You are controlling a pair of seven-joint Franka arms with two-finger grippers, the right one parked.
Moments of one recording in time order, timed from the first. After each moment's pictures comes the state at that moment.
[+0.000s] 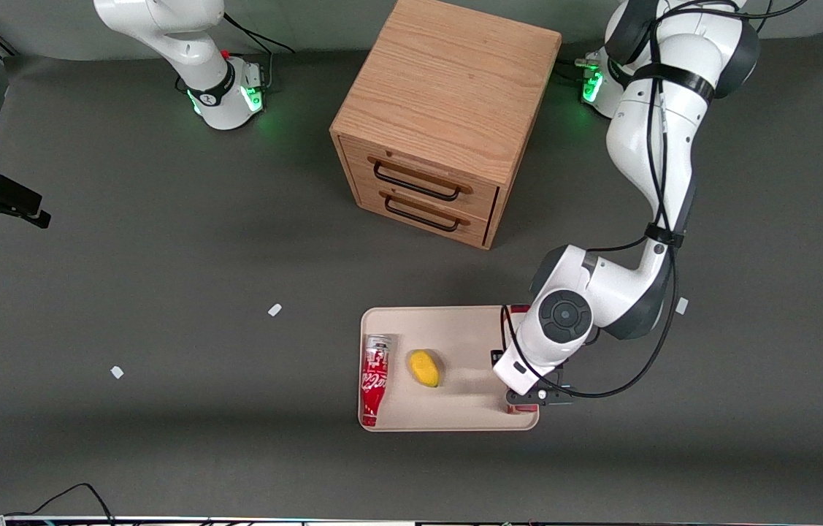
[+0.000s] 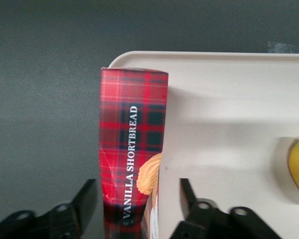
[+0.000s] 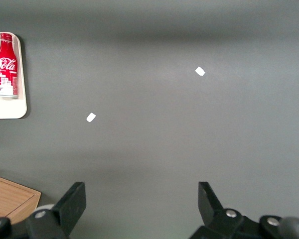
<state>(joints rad) -0.34 0.91 -0.14 -1.17 0.14 2.14 -0.53</state>
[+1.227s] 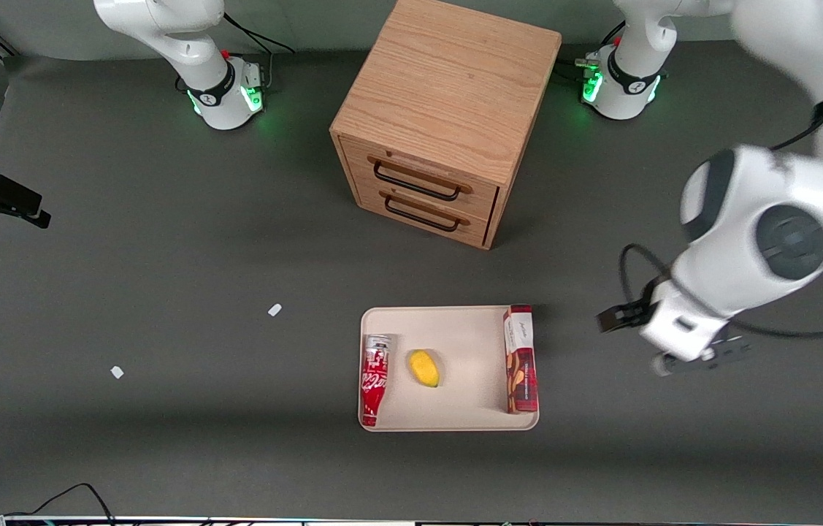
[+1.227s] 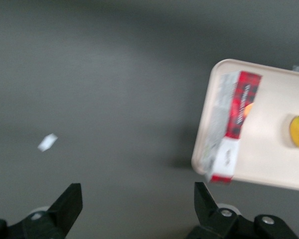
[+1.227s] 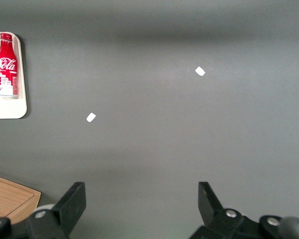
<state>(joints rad) -0.09 0.37 -0.14 -1.40 0.03 1.74 -0.43</state>
